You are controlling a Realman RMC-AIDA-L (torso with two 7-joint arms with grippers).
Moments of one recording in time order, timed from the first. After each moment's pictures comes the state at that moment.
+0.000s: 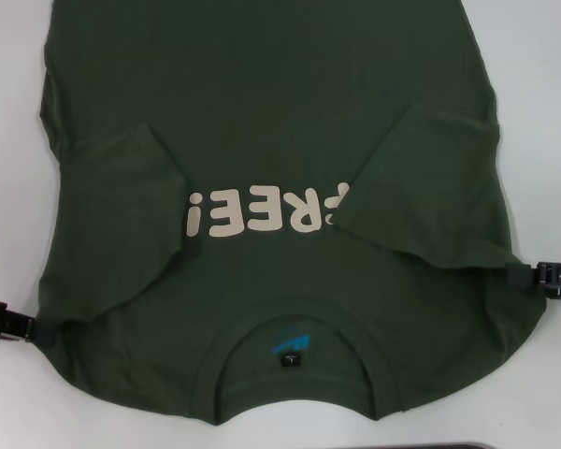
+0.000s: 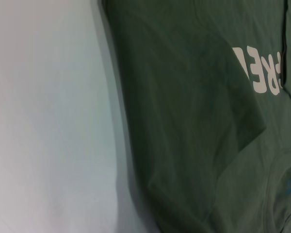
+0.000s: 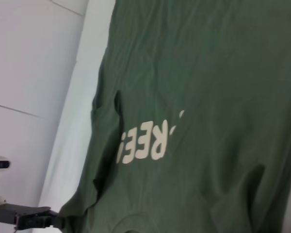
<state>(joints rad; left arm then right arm) -0.47 -1.90 -2.48 -0.64 -0.64 1.75 -2.21 0.35 1.92 -0.35 -0.49 -2.40 -1.74 2.02</state>
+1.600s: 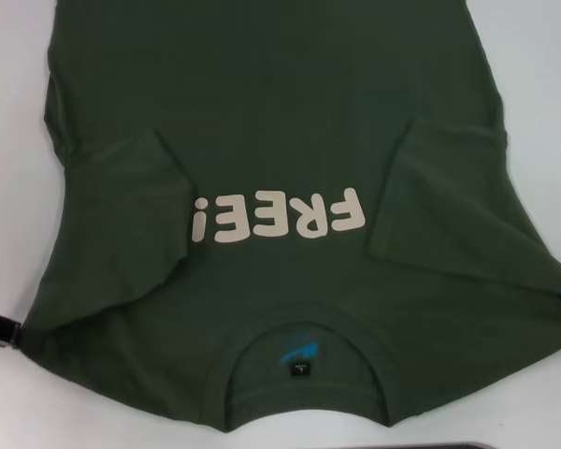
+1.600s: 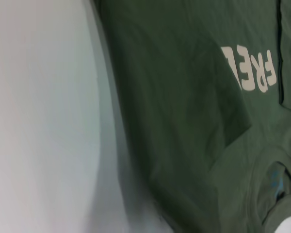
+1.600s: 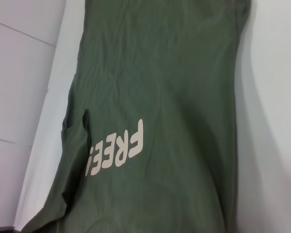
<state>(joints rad) -0.48 -1.87 -2.47 -0.64 -0.64 1.82 -2.25 0.22 1.90 -0.26 -0.50 -2.41 -1.75 1.95</state>
